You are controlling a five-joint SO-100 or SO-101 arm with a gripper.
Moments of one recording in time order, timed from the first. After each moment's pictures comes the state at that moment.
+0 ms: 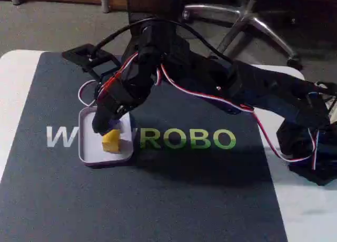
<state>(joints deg) 13.5 19.6 -9.2 97.0 -57.0</state>
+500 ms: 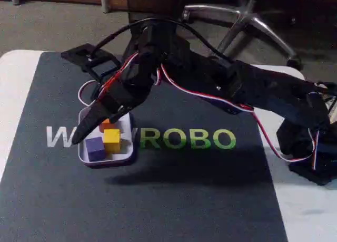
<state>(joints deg) 13.5 19.6 -9.2 97.1 -58.2</state>
